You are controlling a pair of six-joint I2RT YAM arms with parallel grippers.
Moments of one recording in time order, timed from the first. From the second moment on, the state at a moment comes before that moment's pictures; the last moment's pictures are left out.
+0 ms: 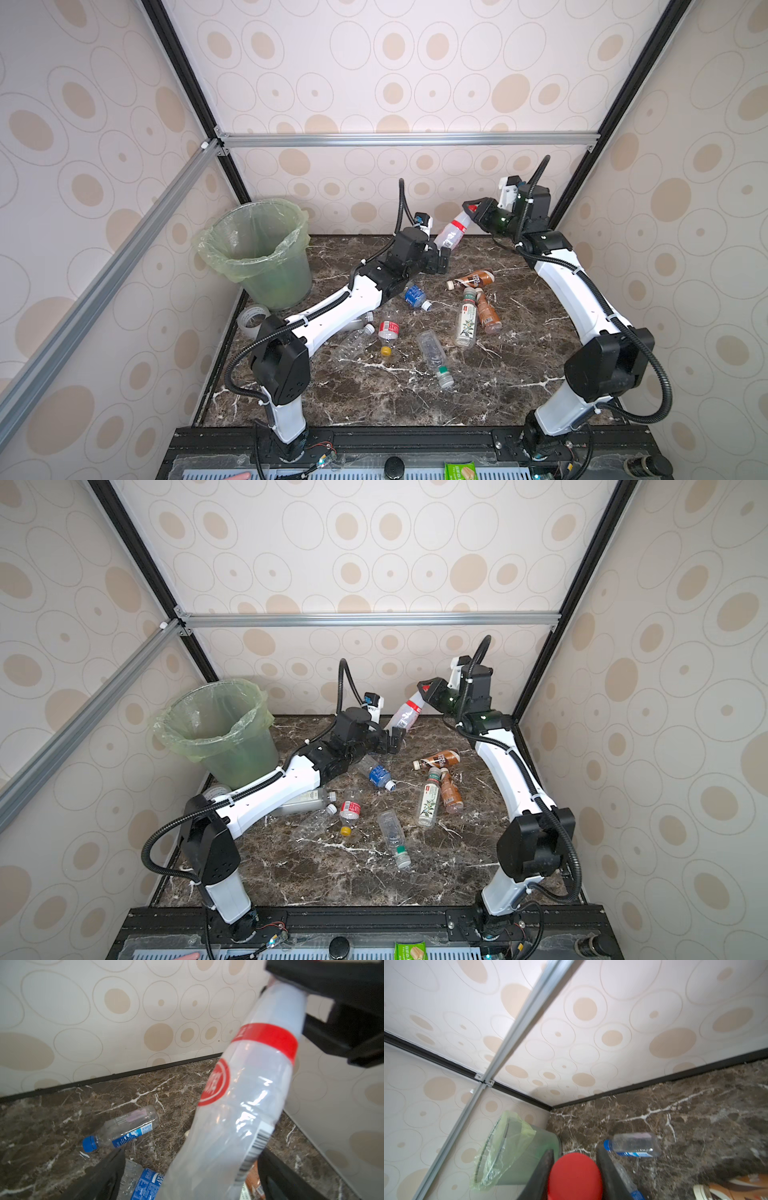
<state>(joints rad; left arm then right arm) -0.73 1.76 1.61 -0.21 -0.16 -0.42 0.17 1.64 1.65 -0.23 -0.36 0.76</state>
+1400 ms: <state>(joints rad) -0.68 1.69 1.36 0.48 -0.32 -1.65 0.39 1.59 1.38 0.47 -0.08 1.01</state>
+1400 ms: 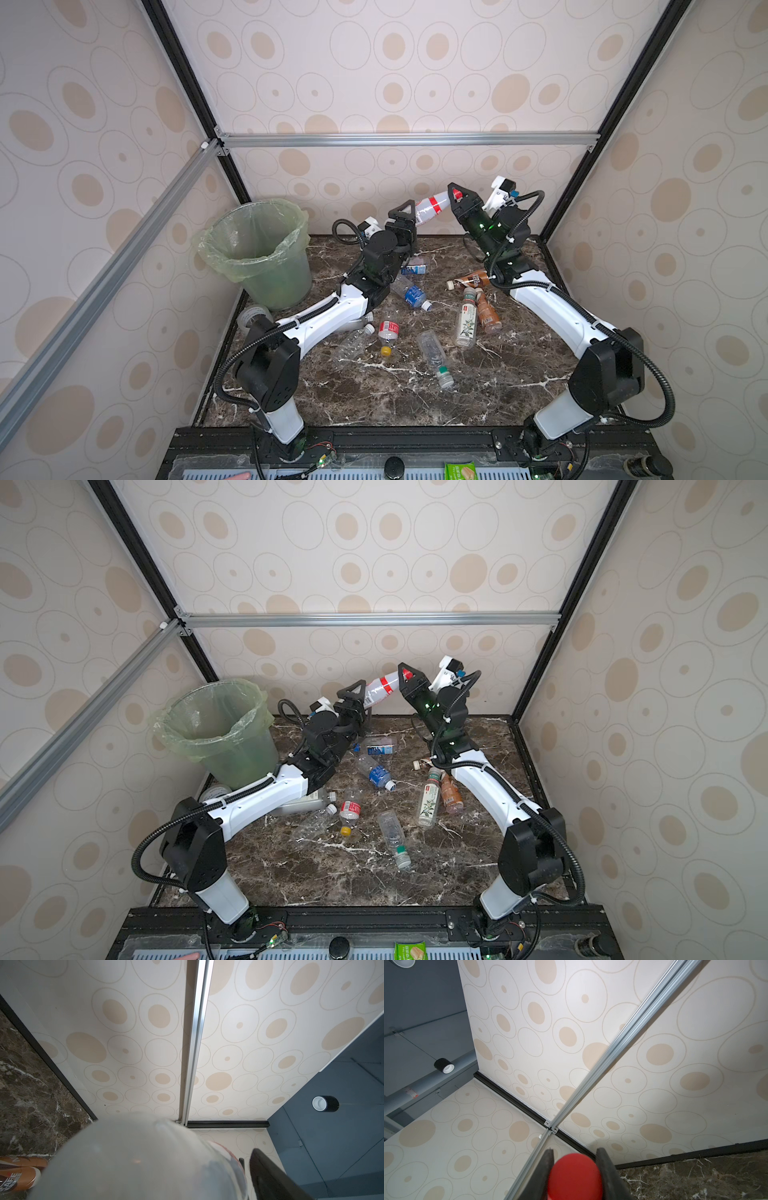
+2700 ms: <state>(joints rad) -0.55 1.60 1.41 0.25 -0.37 -1.32 0.45 1.51 1.23 0.37 -0.07 0.96</state>
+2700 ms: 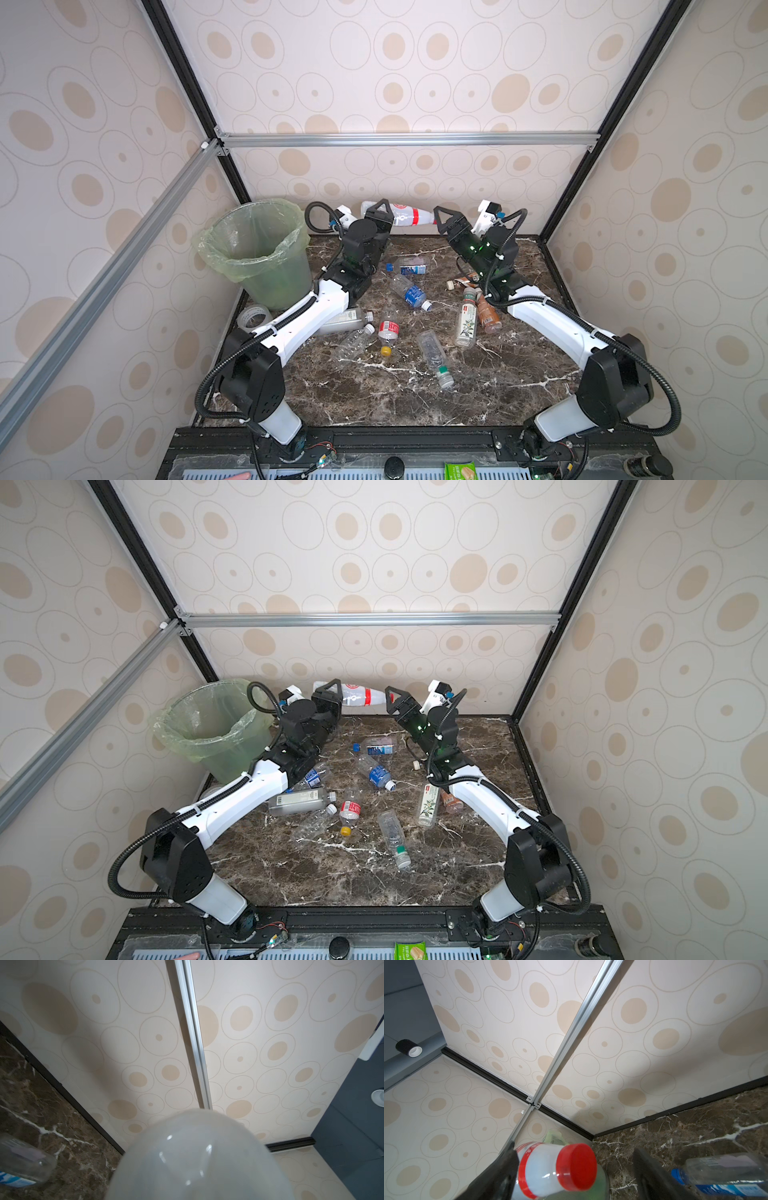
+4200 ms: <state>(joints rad) -0.22 1.38 1.74 0.14 -0.92 0.25 0.73 1.75 1.98 -0.49 -0.22 0.28</state>
